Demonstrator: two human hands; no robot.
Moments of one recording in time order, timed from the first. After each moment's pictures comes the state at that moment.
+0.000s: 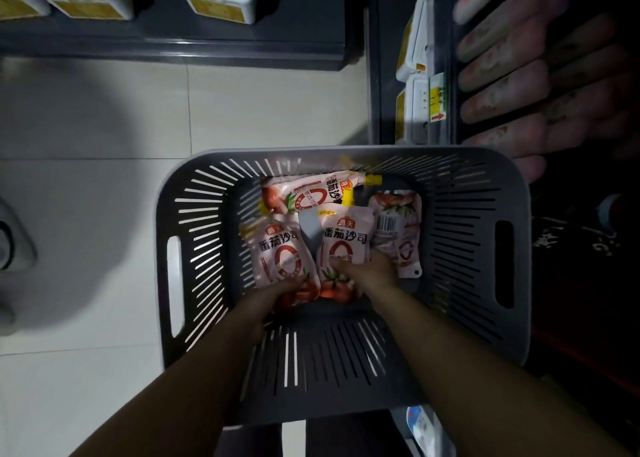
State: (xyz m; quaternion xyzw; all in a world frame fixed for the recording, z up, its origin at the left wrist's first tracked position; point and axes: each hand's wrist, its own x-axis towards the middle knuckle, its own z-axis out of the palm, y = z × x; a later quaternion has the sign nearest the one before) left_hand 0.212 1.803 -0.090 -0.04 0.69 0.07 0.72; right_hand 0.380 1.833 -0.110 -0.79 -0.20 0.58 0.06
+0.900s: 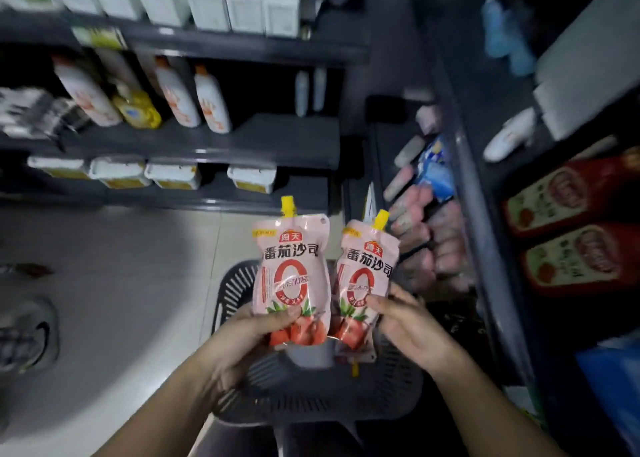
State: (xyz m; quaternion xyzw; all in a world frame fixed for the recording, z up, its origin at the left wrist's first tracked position) left_hand 0.204 1.830 0.171 0.15 0.52 0.31 0.78; right_hand 0.443 1.865 0.130 -0.48 -0.20 0.78 0.33
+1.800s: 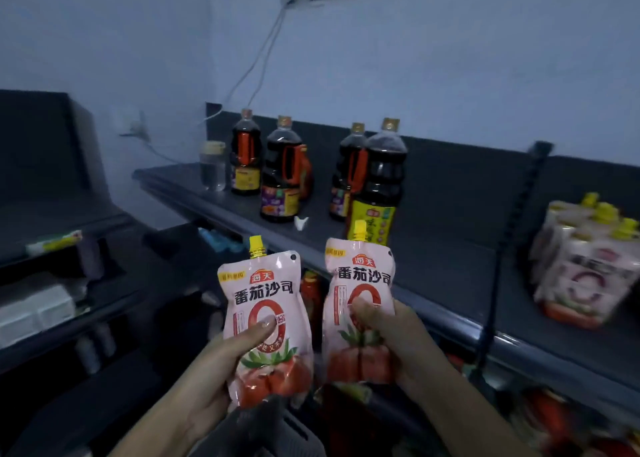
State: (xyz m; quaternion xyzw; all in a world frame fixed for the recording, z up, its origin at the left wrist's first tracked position) left_hand 0.225 1.796 0.445 0.50 0.22 0.20 0.81; right_hand 0.386 1.655 0.469 -0.56 -0.23 0.35 0.71
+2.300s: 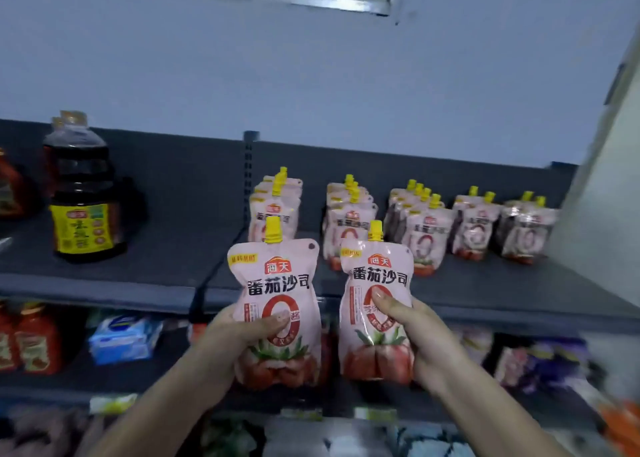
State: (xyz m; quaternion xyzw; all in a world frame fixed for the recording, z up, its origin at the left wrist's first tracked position) left_hand 0.367 1.499 0.484 0.59 0.02 -0.01 0.81; right_hand 0.405 1.278 0.500 -0.58 -0.04 0.12 0.81
